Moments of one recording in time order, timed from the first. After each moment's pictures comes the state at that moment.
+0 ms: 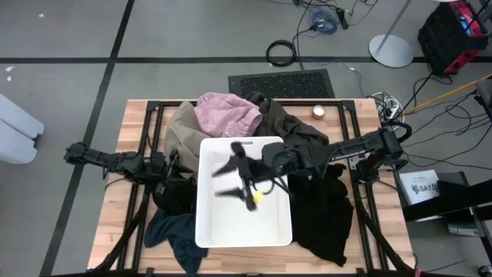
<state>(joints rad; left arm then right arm) -0.26 0.01 0.01 0.02 -0.08 -0.28 0.19 1.75 1.65 0.00 -0.01 0.01</state>
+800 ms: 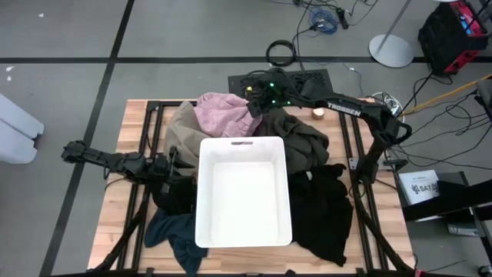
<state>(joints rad) -0.26 0.07 0.01 0.04 -0.19 -0.12 -0.45 1.75 1.65 -0.61 -0.02 0.46</state>
